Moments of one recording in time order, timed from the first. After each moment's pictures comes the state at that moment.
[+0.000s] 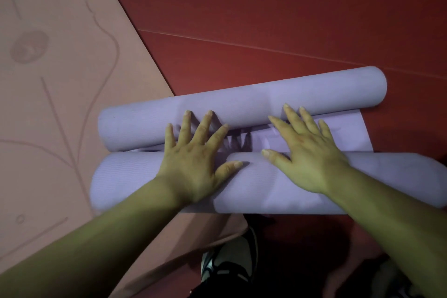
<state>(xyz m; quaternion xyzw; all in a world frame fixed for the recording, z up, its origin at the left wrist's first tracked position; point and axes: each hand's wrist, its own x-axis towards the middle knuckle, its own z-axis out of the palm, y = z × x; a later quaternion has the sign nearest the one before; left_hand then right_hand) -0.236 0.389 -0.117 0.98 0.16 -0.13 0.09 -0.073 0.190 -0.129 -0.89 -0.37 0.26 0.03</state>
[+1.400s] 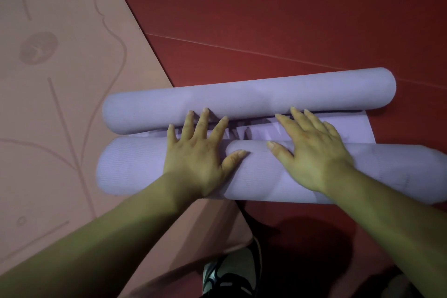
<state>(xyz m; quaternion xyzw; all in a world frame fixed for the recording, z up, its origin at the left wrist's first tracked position) -0.220 0.399 -0.119 0.96 0.24 -0.13 0.08 -0.064 0.213 -0.118 -0.91 -0.34 0.24 0.01</state>
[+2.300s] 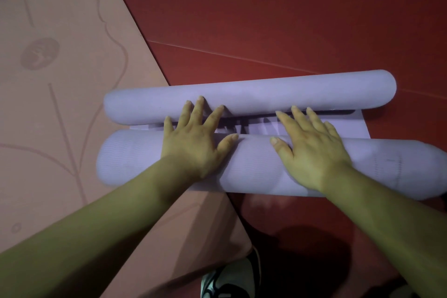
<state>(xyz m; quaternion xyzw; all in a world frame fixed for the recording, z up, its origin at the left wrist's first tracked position) -0.192 0.426 -0.116 0.95 0.26 -0.13 0.10 -0.053 0.223 -0.118 -0.91 -0.33 0.23 0.01</state>
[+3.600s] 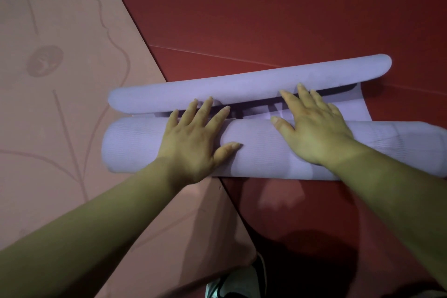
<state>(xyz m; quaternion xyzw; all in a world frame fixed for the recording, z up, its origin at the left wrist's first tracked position) -0.192 0.442 -0.113 0.98 0.16 -0.10 0.04 -0.016 0.247 -0.116 -0.92 -0.33 0.22 0.04</state>
